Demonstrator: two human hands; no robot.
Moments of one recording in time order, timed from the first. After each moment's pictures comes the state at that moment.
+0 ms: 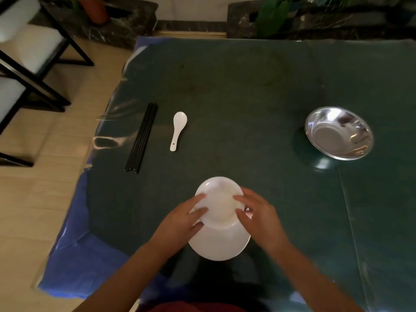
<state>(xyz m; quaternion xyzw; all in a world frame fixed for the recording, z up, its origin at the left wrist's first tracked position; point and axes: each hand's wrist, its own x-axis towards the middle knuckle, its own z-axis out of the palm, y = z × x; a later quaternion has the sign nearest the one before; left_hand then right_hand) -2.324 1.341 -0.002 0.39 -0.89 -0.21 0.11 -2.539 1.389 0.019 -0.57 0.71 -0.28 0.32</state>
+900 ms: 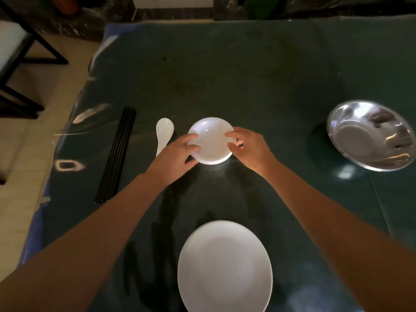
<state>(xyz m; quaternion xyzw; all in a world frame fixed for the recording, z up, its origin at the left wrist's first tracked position) -2.378 1.118 -0.046 0.39 -0.90 -0.17 0.08 -2.588 1.167 -0.039 -0.60 0.70 -0.27 0.28</state>
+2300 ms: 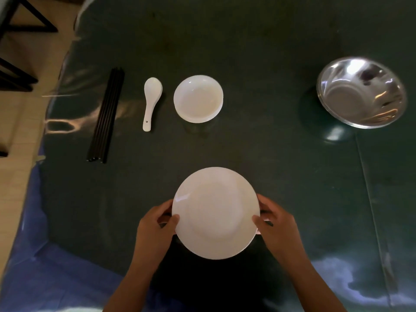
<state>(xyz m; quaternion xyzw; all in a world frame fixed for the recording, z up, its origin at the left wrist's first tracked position) -2.333 1.350 -0.048 0.69 -0.51 -0.48 0.19 -2.566 1.417 -0.039 -0.33 0.77 -0.28 0.46</state>
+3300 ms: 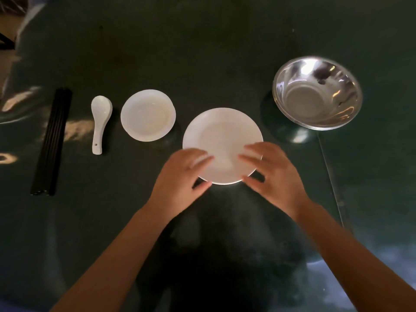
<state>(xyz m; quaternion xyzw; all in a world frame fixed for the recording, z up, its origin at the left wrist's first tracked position) -2.478 1.249 -0.056 0.32 -0.92 -0.13 0.16 -2.696 1.340 -0.066 -0.68 0.68 -0.25 0.07</state>
